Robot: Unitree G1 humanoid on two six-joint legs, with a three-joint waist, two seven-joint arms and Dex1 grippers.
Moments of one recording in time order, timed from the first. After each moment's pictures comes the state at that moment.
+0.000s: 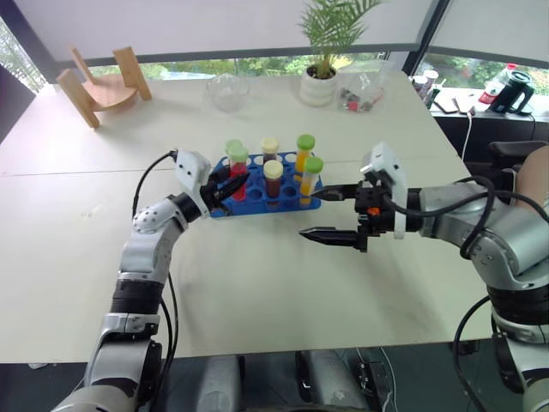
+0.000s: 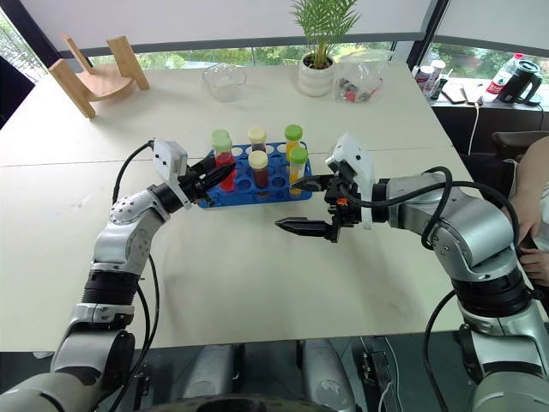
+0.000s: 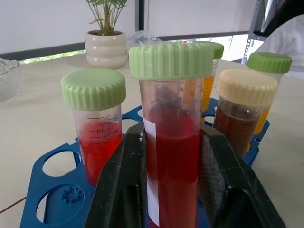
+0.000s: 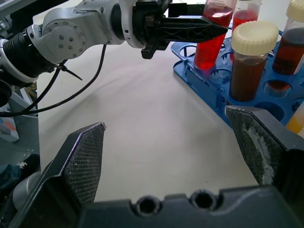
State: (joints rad) left arm -0.51 0.33 0.07 0.20 -0.33 0.17 -0.76; right arm -0.58 -0.77 0.07 -0.41 0.68 0.93 0.88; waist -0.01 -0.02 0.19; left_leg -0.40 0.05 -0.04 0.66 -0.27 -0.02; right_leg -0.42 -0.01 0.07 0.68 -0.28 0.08
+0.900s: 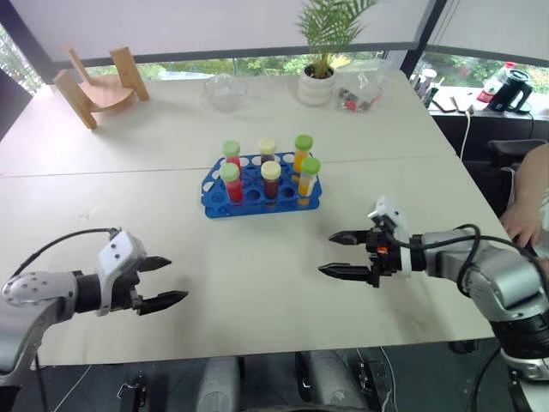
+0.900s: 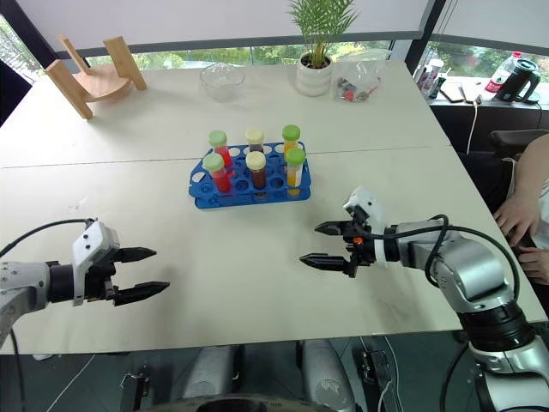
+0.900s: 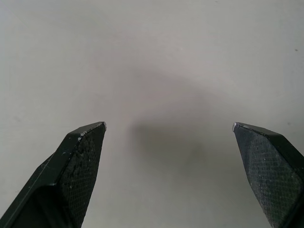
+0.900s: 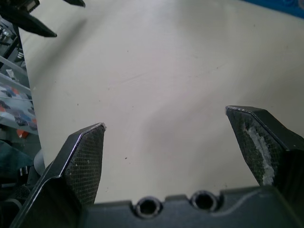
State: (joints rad) left arm 0.14 0.93 0.26 -0.29 -0.48 0.58 -1.06; right arm -0.31 -0.80 0.11 -0.27 0.59 0.82 0.98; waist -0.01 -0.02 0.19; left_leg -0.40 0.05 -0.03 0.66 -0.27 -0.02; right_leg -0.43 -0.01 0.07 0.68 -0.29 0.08
